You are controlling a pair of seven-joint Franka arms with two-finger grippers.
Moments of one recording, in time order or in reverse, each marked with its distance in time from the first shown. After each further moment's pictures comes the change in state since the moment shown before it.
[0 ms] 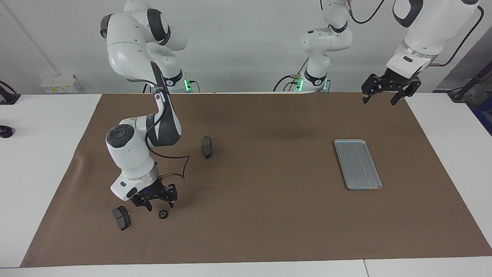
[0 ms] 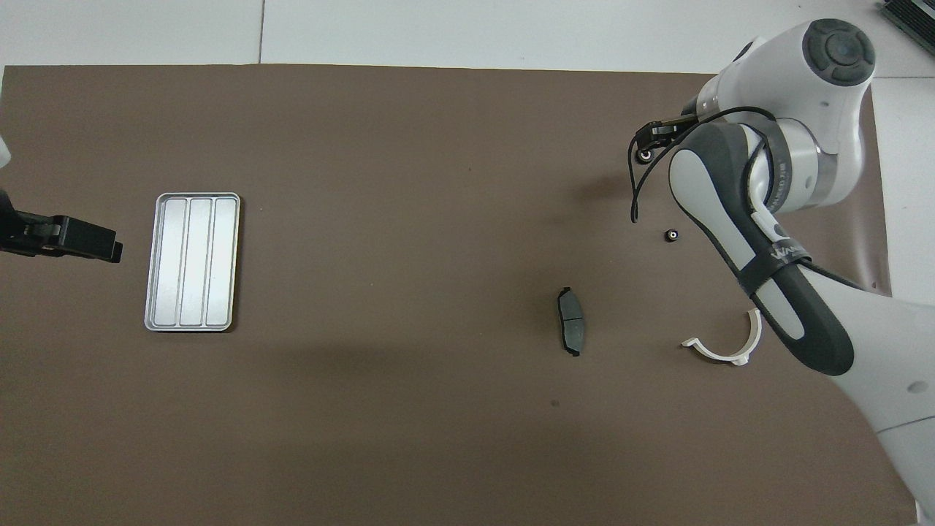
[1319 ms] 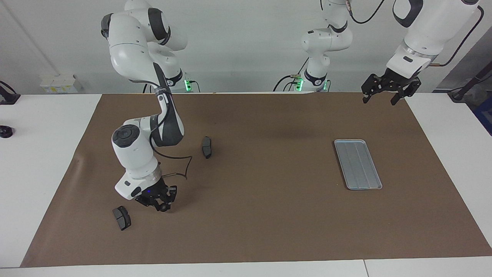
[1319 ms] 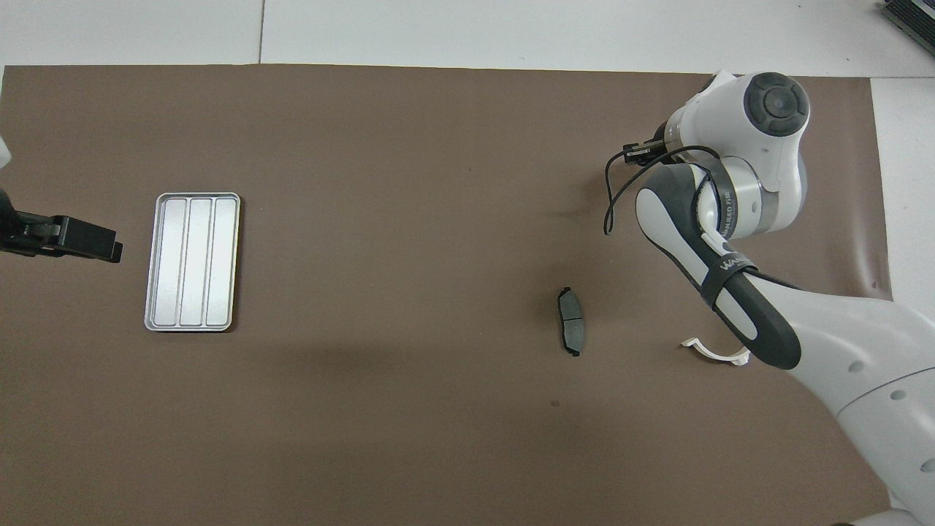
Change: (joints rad) left arm 0.000 0.000 0.000 0.000 0.000 0.000 0.000; right arm -0.001 0.111 -0.015 -0.159 -0.004 0.389 -0.011
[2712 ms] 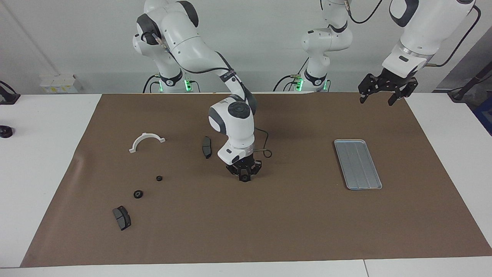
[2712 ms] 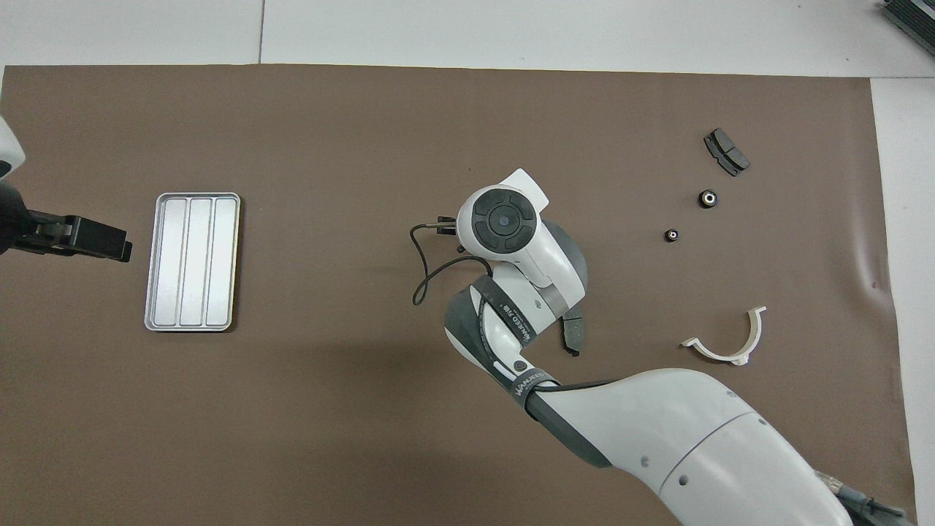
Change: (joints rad) left arm -0.006 0.000 -0.012 0.000 0.000 0.006 0.000; right arm 0.459 0.005 -0.021 -0.084 -0.127 0.044 0.738
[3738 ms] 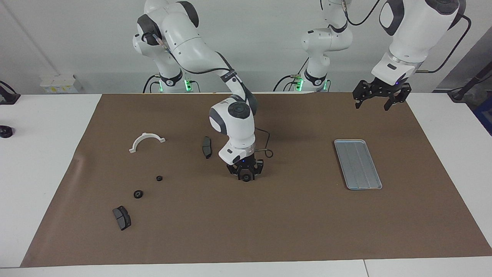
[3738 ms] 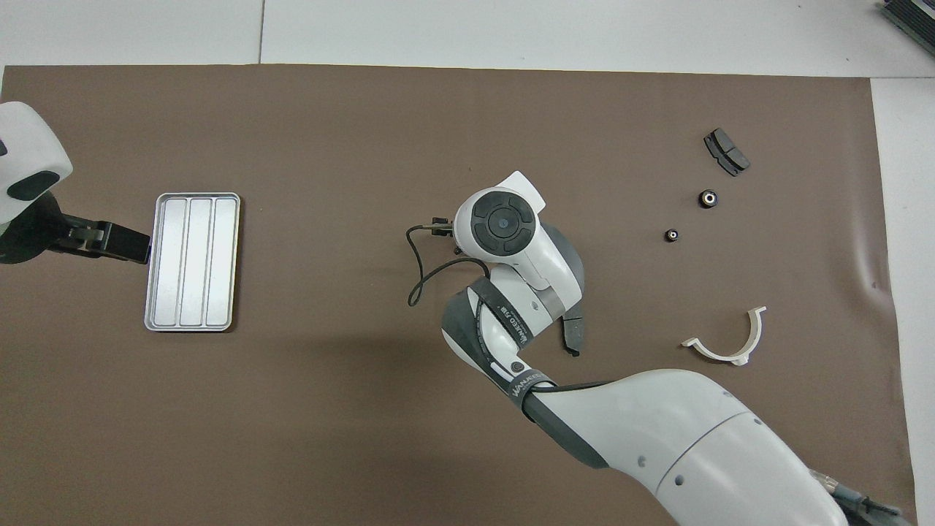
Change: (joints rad) left arm -0.006 -0.001 -0.026 -0.050 0.041 0.049 -0.001; right arm 0.006 0.004 0.004 -0.004 0.021 0.021 0.000
